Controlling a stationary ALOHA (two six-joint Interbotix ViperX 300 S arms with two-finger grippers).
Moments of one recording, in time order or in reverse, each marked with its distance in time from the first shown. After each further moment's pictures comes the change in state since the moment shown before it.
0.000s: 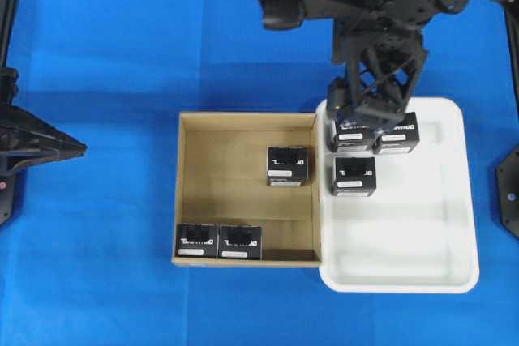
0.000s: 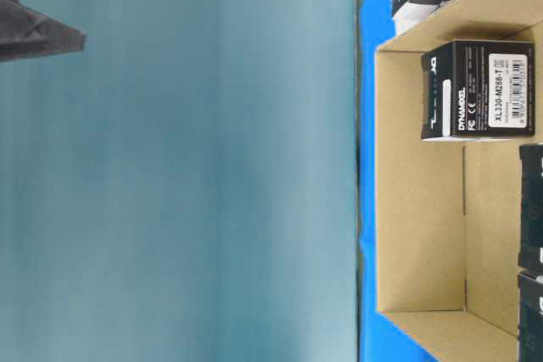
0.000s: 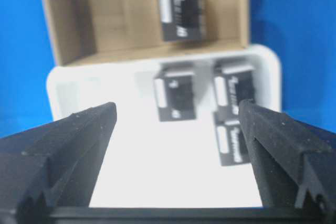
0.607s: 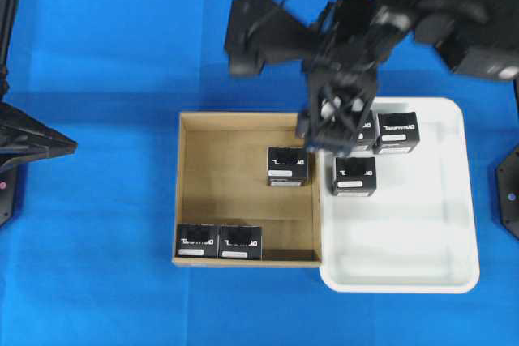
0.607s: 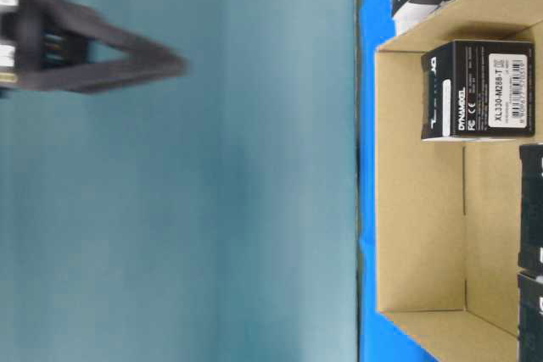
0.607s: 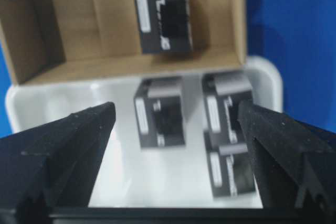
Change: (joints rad) left arm 0.000 -0.049 -0.006 0.002 0.026 0.002; right arm 0.034 0.103 0.186 -0.041 -0.206 -0.021
